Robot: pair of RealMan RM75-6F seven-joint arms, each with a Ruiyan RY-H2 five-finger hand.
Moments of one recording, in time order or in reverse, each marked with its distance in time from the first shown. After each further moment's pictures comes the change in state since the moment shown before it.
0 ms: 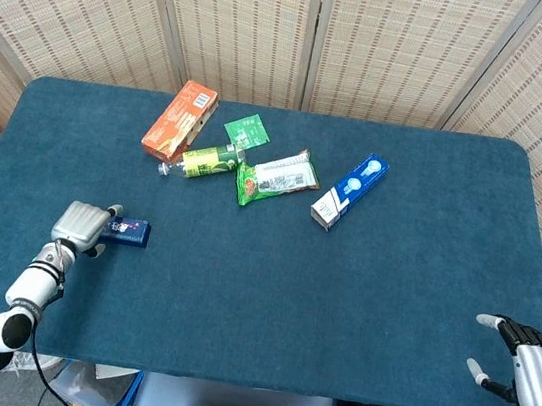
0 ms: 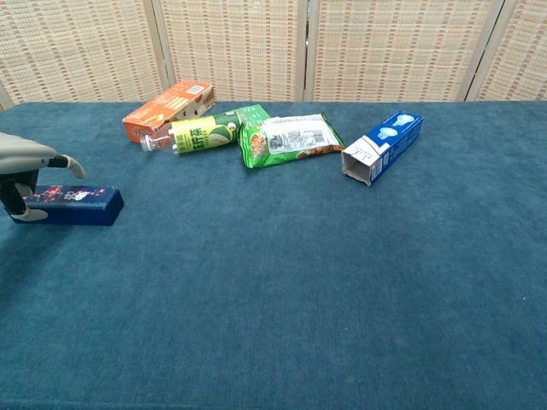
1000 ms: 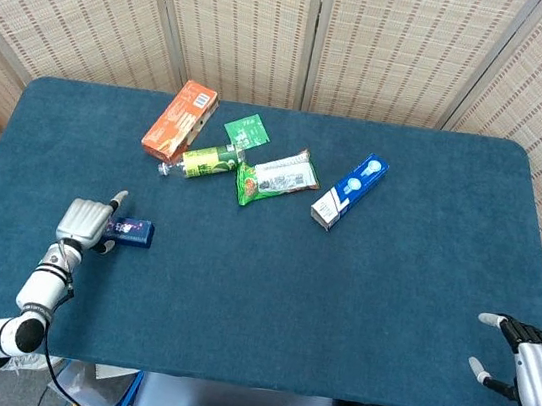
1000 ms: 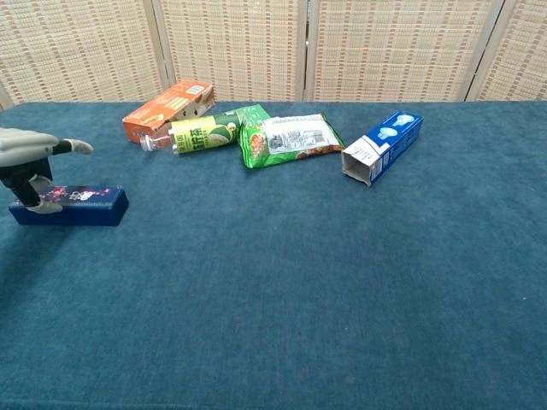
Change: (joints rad) left arm 0.040 -0.045 -0.032 -0.011 0.042 0.132 -0.140; right arm 0.006 -0.003 0.011 0.012 0.019 -0.018 0.003
